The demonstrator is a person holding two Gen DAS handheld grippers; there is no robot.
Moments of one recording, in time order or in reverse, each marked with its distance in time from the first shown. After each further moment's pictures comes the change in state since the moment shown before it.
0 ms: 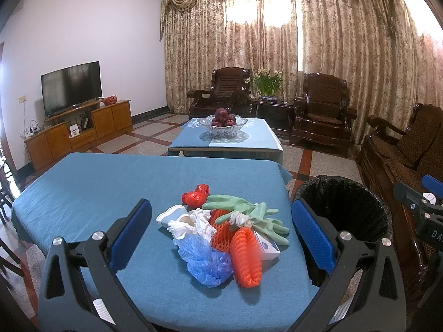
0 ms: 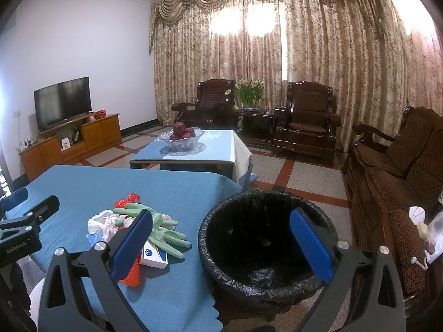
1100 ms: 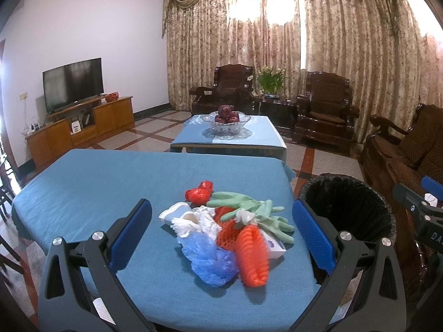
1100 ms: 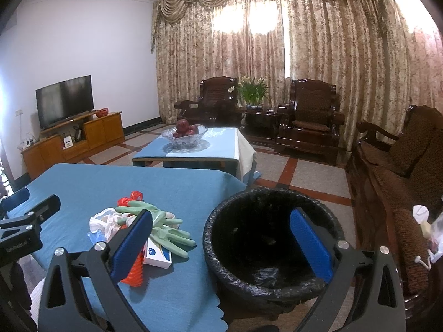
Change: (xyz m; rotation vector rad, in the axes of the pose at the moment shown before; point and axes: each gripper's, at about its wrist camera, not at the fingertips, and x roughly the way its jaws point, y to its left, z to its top) left arm 0.004 0.008 -0.002 -0.005 0.006 0.019; right arm 0.007 -0.003 -0.002 -0.004 0.011 0.020
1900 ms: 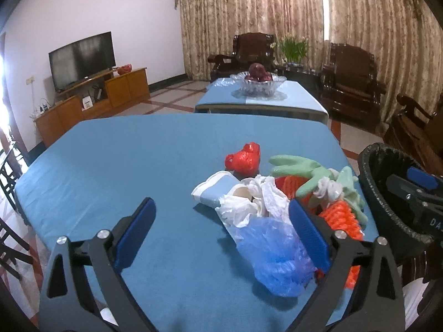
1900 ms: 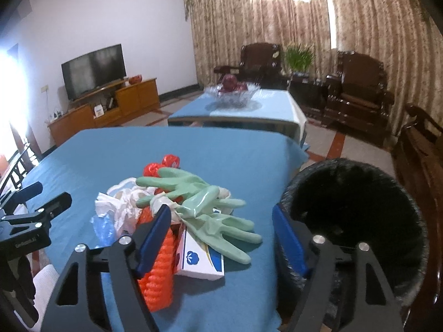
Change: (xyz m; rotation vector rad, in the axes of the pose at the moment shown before) left arm 0.125 0.082 -0.046 -0.013 0.169 0.074; right arm 0.154 0.087 -0.040 -0.071 0.193 0.208
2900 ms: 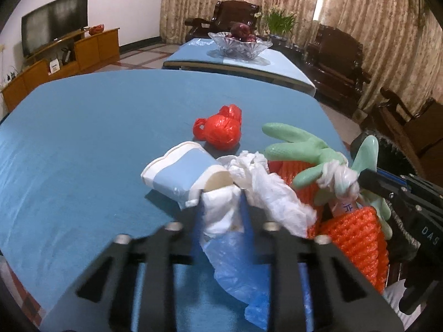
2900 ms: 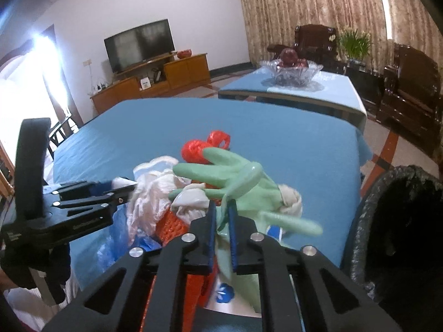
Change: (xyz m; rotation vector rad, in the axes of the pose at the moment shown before) left arm 0.093 0.005 0.000 -0.069 0.176 -0.201; right arm 0.065 0.020 0.011 -0.101 0.086 0.255
